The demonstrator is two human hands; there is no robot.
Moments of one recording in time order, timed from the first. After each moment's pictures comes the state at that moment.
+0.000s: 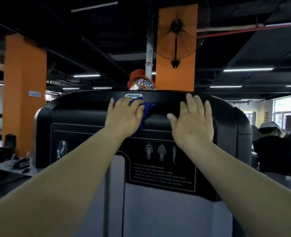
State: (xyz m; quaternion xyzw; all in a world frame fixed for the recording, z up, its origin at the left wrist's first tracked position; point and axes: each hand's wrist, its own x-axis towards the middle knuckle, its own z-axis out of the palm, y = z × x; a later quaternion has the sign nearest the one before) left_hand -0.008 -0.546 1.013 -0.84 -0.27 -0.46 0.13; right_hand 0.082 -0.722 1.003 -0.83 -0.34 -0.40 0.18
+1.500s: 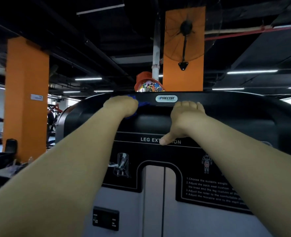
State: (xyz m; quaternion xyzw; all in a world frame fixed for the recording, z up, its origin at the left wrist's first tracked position) left_hand -0.072 -0.417 1.079 -0.89 -0.35 -0.30 0.04; right_hand 0.000 -0.591 1.058 -0.91 -0.35 -0.22 -0.02
